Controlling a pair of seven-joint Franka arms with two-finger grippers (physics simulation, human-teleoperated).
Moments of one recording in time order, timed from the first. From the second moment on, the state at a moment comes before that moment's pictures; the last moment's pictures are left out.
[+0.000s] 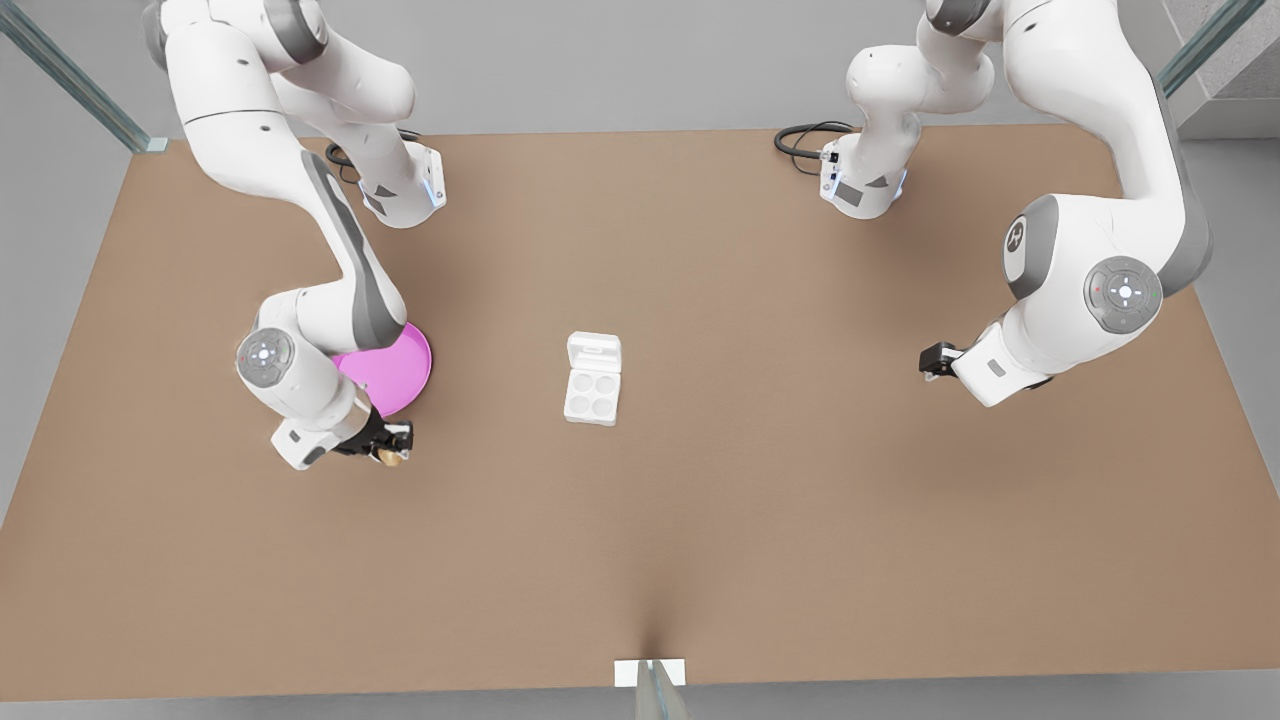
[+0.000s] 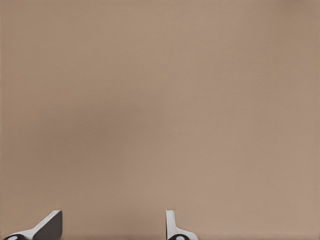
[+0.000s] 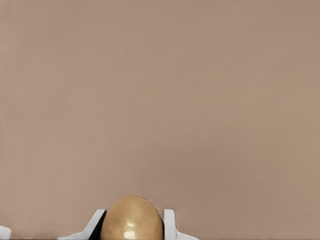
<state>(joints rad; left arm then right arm) -0.11 0.24 -0.03 -1.50 0.03 1.62 0.07 -0.03 0.36 0.27 -1.83 0.00 2.27 0.14</state>
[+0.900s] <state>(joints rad) -0.11 0.25 -0.03 -1.50 0.03 1.62 0.07 0.31 0.60 0.37 -1.60 0.09 2.13 0.57</state>
